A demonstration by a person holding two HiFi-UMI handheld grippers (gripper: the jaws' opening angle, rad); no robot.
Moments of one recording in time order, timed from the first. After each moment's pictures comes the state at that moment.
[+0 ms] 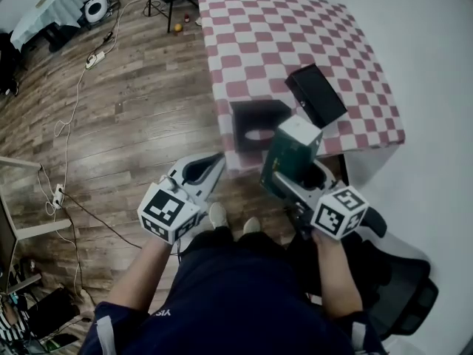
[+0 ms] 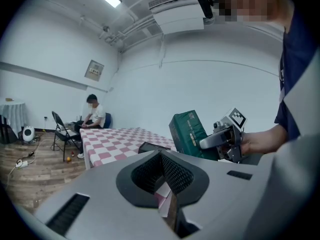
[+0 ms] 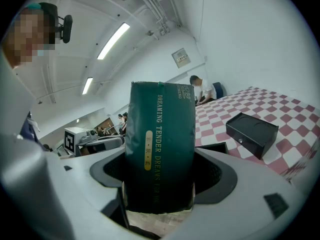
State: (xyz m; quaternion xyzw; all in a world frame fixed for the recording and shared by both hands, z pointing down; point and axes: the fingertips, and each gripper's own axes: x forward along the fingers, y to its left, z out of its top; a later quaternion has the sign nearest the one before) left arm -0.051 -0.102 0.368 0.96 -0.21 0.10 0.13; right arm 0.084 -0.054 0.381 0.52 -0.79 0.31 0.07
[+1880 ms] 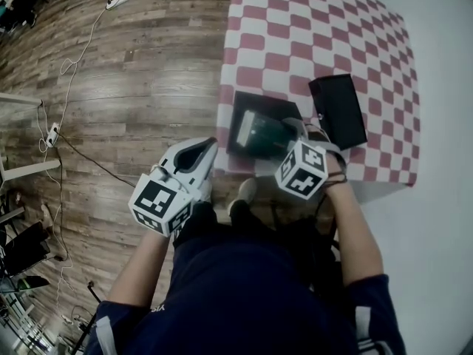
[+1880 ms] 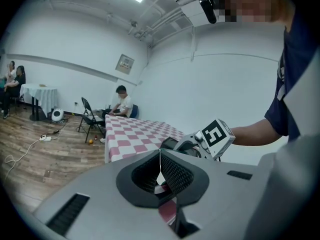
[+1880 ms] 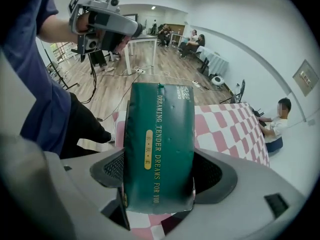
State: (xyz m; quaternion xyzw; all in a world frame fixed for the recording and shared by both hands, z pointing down) left arm -0.017 -0.172 0.432 0.90 -0.35 0.12 0.22; right arm 0.124 -0.166 0.547 0.15 -0.77 0.02 0.62
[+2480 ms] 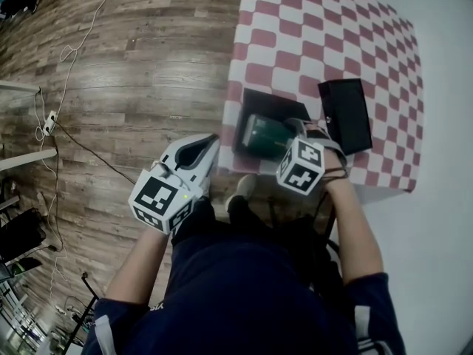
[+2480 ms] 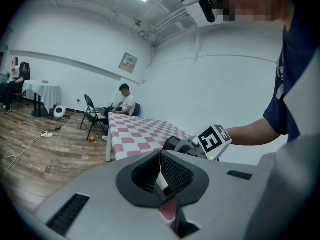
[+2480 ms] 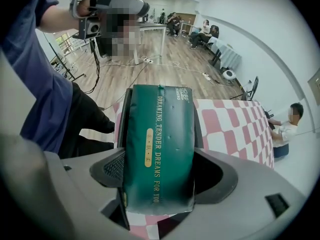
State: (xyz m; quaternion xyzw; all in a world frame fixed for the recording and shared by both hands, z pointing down) left arm -0.033 -0.183 0.445 0.90 -0.36 0.12 0.24; right arm 0.119 -0.168 0.580 0.10 -0.74 0.02 0.66
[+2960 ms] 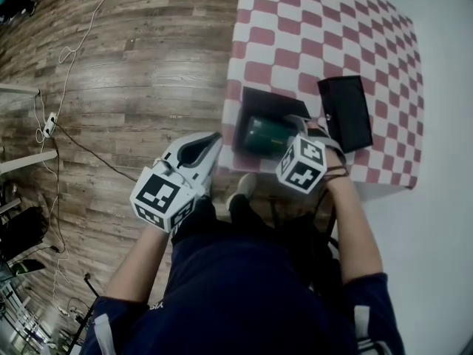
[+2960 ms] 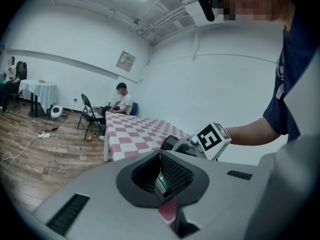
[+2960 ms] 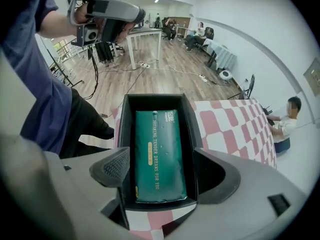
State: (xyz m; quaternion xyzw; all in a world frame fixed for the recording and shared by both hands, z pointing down) left arm -0.026 -0.184 0.446 0.90 -0.34 0.12 0.23; right arm 0.114 -0.169 0.577 0.11 -0.76 0.03 0.64
